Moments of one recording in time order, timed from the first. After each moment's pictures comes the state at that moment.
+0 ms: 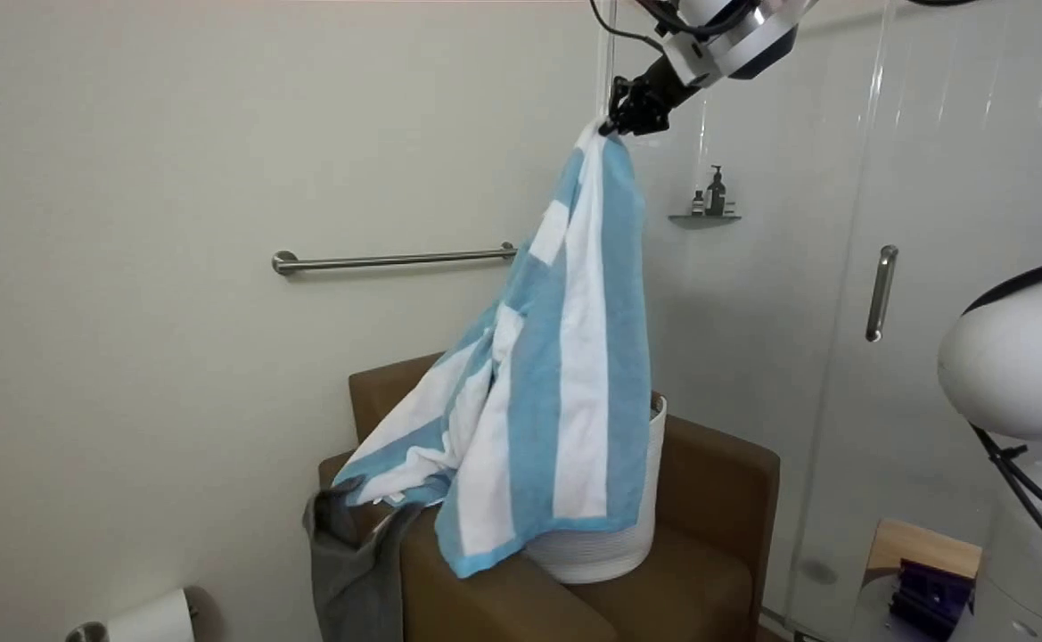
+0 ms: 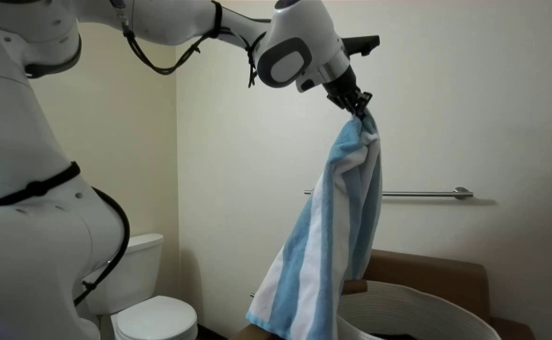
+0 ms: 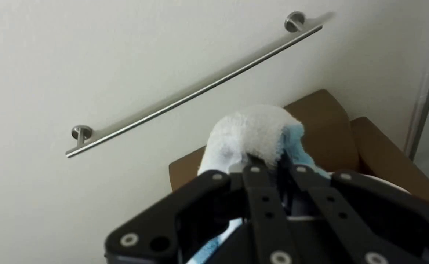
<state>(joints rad) -0.88 -0.39 0.41 -2.12 1.02 2.65 2.61</state>
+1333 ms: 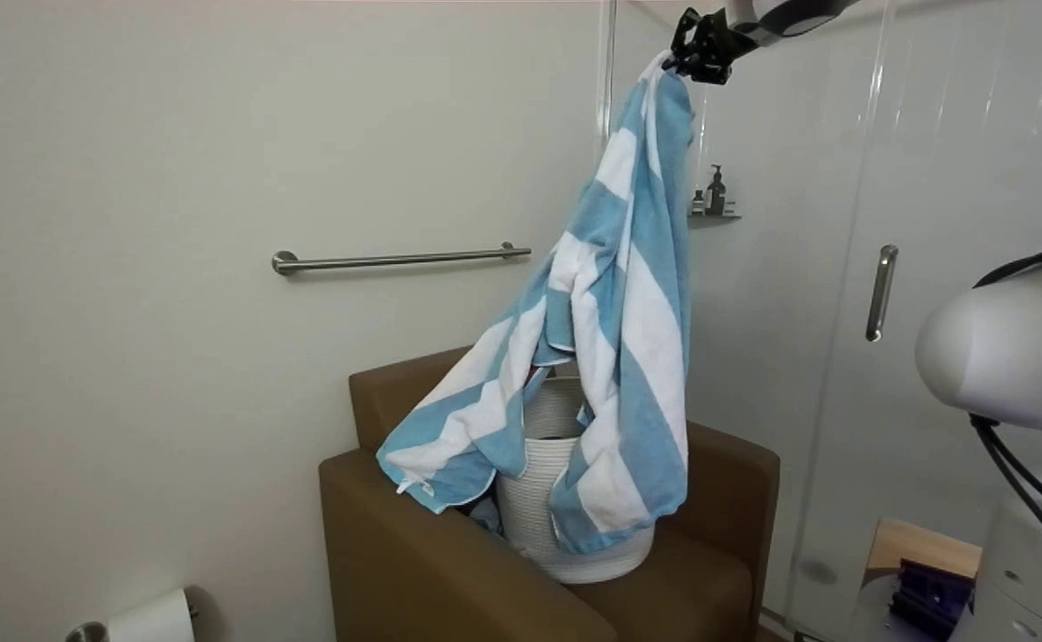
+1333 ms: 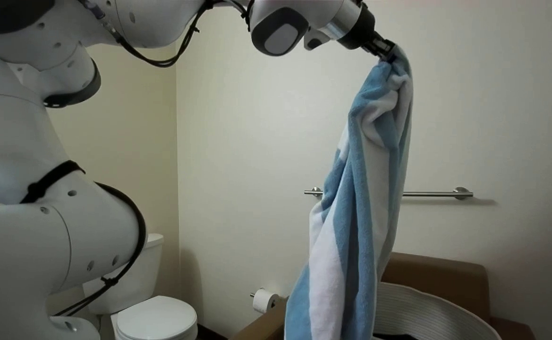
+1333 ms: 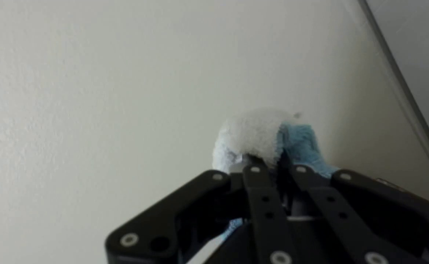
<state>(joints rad) -1.37 -0.57 0.61 -2.07 1.56 2.61 2.61</state>
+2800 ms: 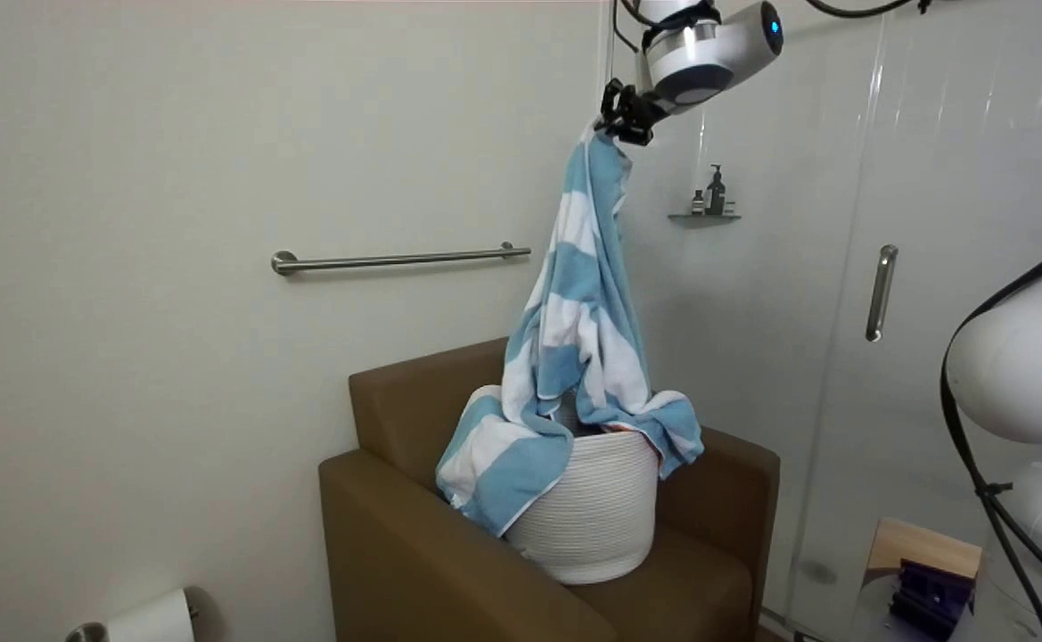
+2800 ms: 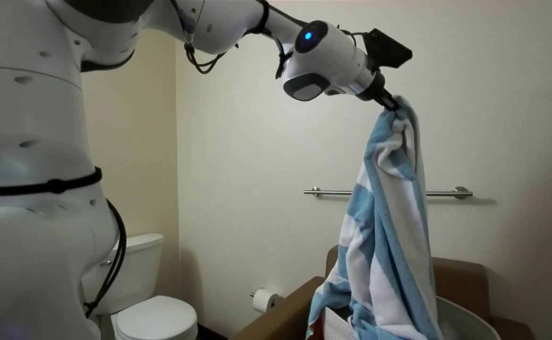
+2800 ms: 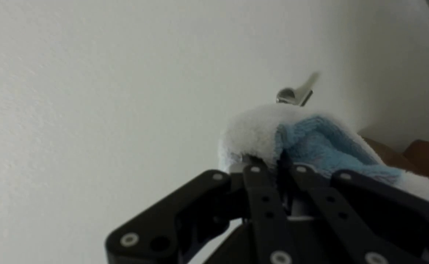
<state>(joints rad) -0.75 -0.08 0.40 -1.87 1.44 3.07 2.61</state>
